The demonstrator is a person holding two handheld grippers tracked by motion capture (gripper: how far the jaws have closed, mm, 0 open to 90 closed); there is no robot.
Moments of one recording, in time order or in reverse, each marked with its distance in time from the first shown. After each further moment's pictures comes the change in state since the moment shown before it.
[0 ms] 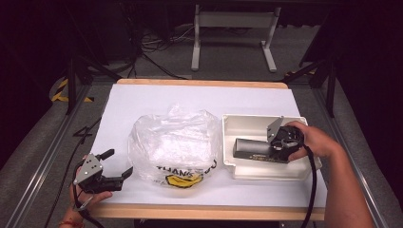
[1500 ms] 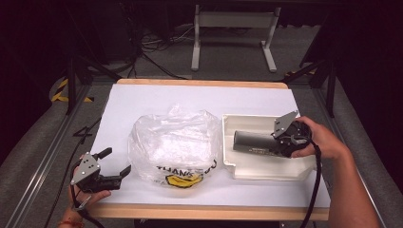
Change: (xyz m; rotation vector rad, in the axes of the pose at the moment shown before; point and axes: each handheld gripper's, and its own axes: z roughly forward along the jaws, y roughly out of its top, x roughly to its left) left arm 0.003 0.002 -0.004 -0.024 0.020 0.001; right arm 0.005 -0.003 -0.034 -0.168 -0.061 0.038
